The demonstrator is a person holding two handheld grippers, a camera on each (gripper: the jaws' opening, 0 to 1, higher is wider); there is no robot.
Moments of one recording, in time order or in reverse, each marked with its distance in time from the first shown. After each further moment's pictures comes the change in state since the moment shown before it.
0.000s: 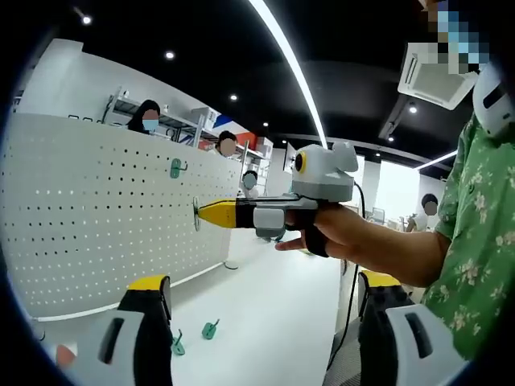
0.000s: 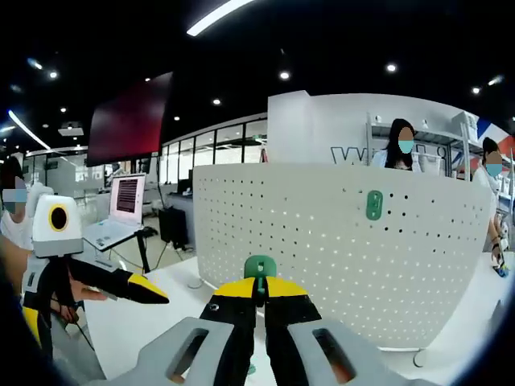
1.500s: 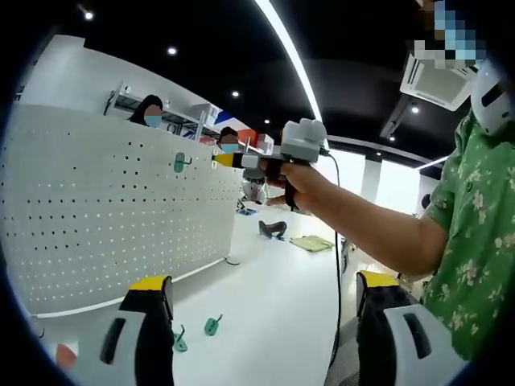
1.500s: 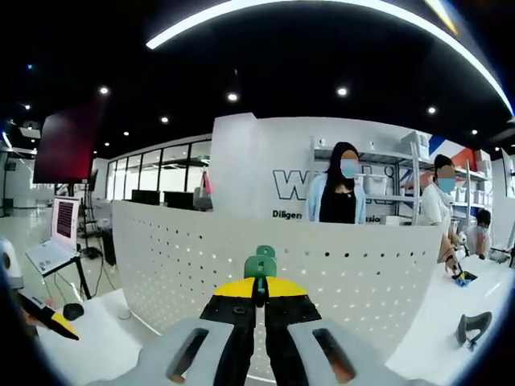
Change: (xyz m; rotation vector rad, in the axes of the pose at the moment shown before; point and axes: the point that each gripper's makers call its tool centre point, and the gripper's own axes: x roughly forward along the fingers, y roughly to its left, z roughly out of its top) left arm 0.000 0.011 -0.007 -0.016 0.019 0.001; right arm 0.005 -0.140 0.056 -0.004 -0.111 -0.313
